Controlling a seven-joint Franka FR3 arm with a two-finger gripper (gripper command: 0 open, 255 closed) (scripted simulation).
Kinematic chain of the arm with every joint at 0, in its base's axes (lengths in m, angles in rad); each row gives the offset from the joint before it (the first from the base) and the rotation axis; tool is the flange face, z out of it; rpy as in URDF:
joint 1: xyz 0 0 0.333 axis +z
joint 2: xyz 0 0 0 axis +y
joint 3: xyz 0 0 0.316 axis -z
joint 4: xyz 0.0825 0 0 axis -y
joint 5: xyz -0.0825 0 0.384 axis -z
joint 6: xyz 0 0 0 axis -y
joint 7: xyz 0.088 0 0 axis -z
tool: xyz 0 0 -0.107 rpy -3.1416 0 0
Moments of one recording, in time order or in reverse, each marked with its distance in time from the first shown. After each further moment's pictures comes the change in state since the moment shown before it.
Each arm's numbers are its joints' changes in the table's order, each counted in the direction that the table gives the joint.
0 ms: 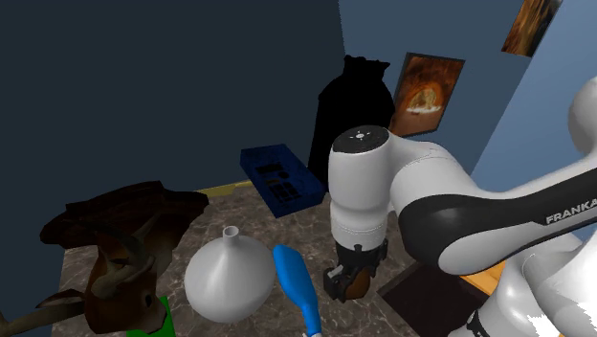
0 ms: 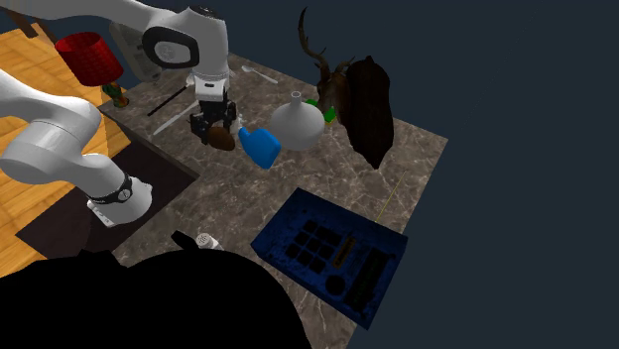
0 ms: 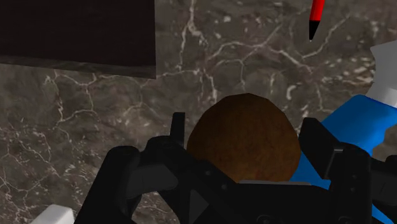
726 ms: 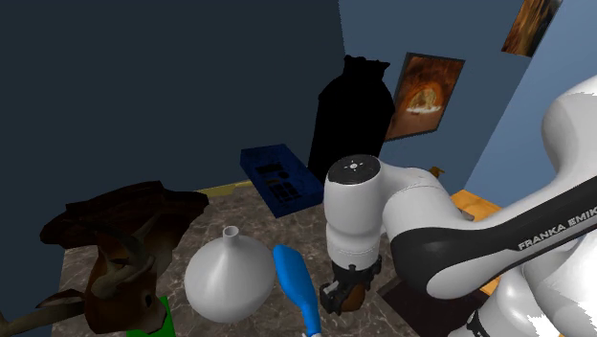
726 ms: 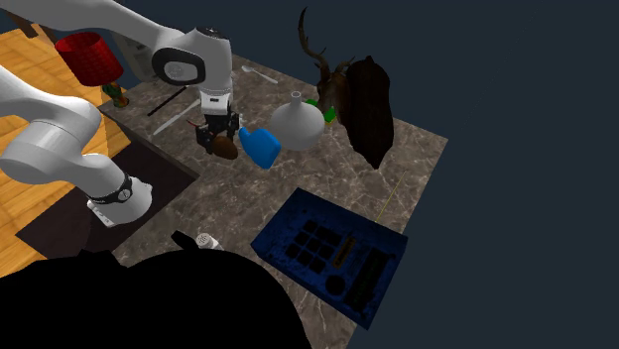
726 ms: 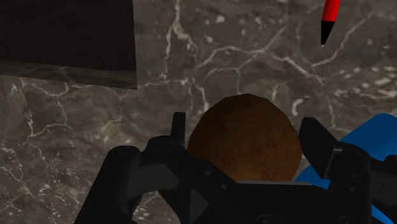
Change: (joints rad) arm -0.007 0.069 -0.021 -0.061 0.017 0.130 0.029
